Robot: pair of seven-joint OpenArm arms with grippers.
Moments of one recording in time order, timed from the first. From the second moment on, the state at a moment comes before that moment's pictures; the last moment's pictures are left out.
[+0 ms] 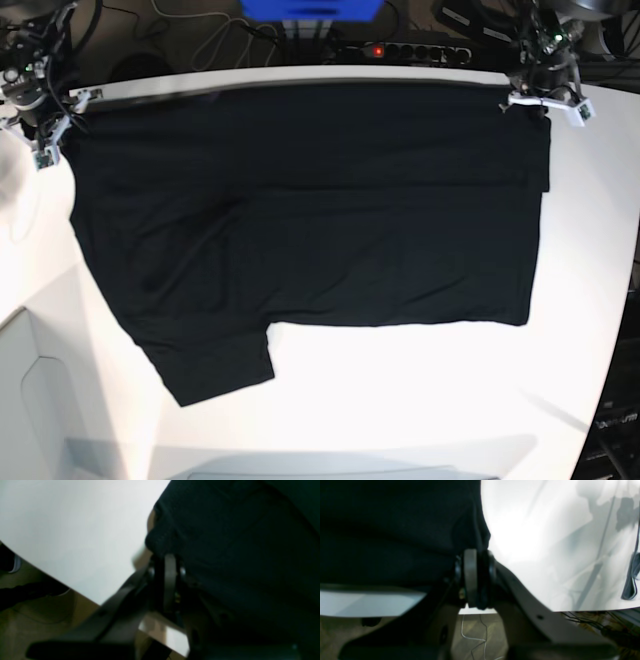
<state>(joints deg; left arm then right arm) 36.4 -7.0 -34.2 100.9 -32.3 0.5 33.6 -27.0 11.7 39.1 105.3 2.0 39.9 -45.6</state>
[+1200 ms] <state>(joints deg) -3.0 -13.1 -32.6 95.6 -30.9 1.1 42.5 26.0 10.8 29.0 67.5 -10.0 39.5 -41.5</state>
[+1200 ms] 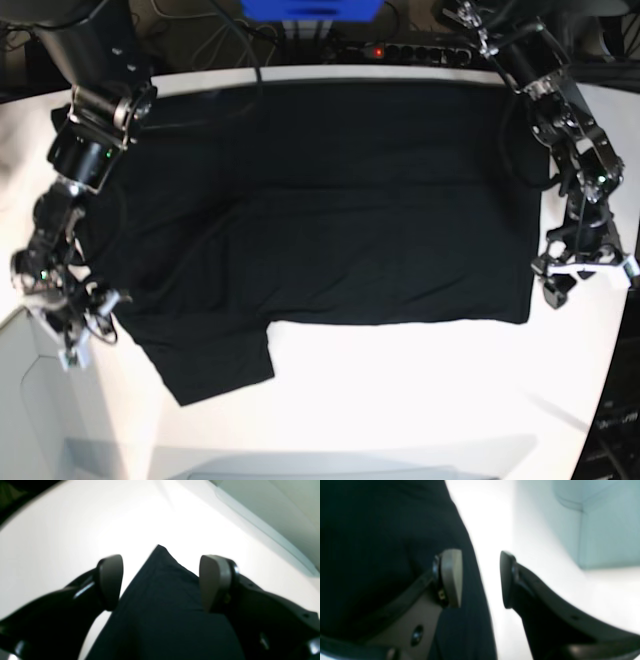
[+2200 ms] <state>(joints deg) -25.1 -18.6 -8.5 41.9 -20.2 1.5 16.5 31.8 14.7 23.0 31.6 -9.2 35.6 -12.4</state>
